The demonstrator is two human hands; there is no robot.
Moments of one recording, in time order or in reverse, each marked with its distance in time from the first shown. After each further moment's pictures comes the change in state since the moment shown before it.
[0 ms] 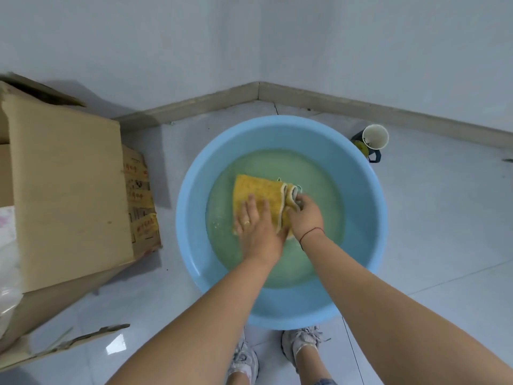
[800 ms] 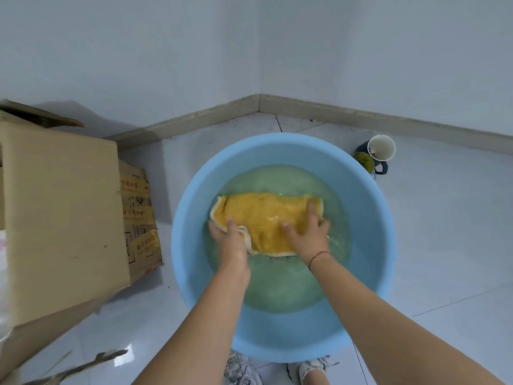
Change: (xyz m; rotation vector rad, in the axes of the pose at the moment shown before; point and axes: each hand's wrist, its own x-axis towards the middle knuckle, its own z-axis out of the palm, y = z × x) left_hand 0.033 -0.024 -0.016 -1.422 0.178 -0.656; right_hand 0.012 0.012 -0.005 -0.222 -0.059 0.050
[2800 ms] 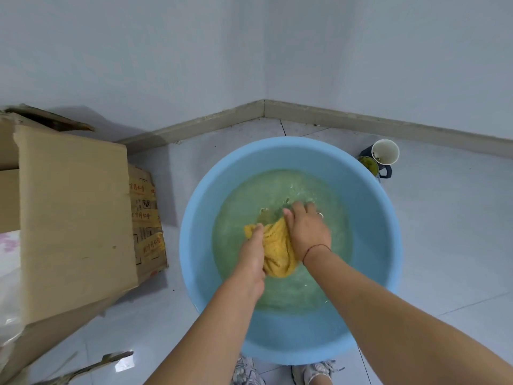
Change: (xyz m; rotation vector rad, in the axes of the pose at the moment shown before) left_hand -0.024 0.000 0.003 0.184 -0.236 -0.265; right_hand 0.006 -0.024 0.006 -0.489 0.103 -0.322
